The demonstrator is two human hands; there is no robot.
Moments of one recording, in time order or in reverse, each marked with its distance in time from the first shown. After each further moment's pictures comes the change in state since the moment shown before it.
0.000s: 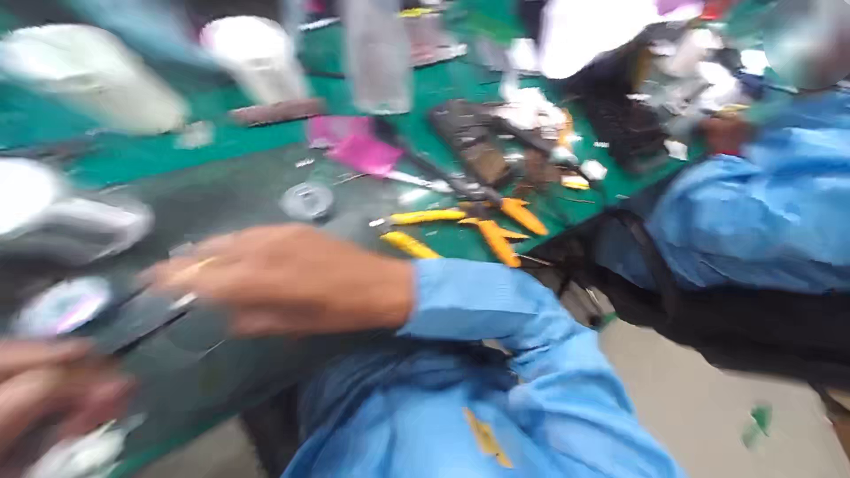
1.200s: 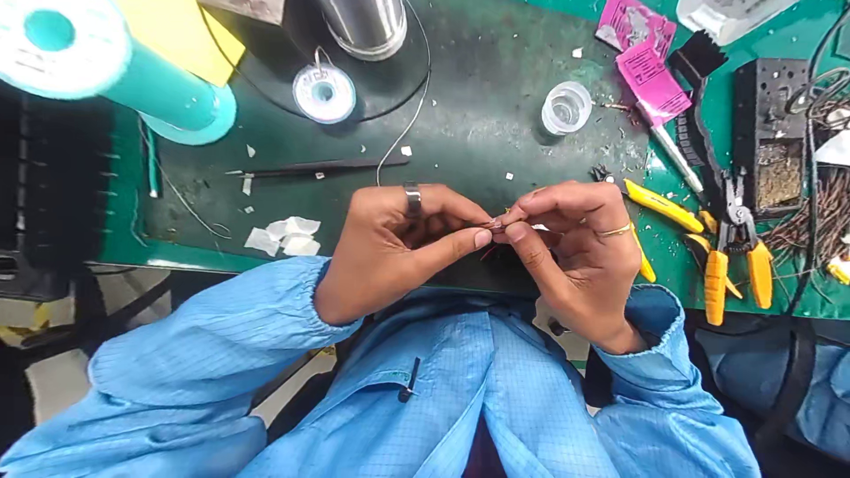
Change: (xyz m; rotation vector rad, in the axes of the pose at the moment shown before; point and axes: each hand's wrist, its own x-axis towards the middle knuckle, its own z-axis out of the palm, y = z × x) left_hand 0.035 -0.079 0.030 -0.131 -0.120 0.403; right_hand -0.054 0.005 0.014 0.570 0.104 0.335
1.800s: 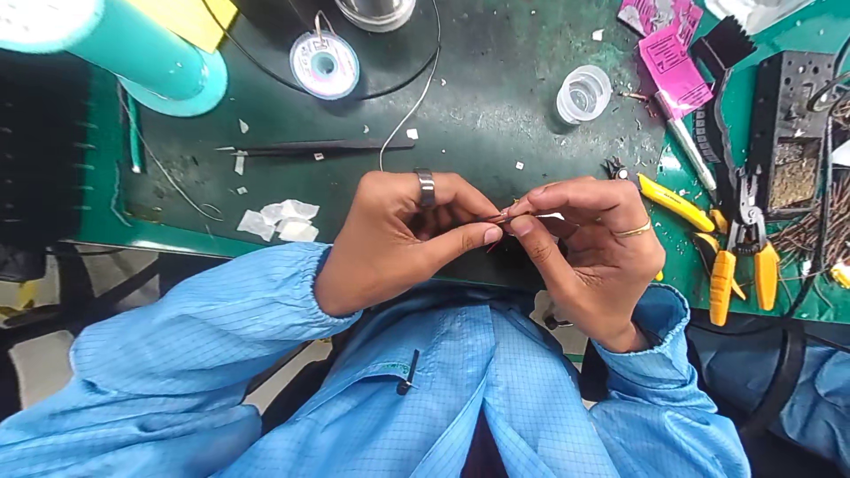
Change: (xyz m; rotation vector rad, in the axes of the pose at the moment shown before) left_hand -0.001 -0.001 0.001 0.037 -0.011 0.004; right_hand 0.000 0.001 0.001 -0.060 0.030 -0.048
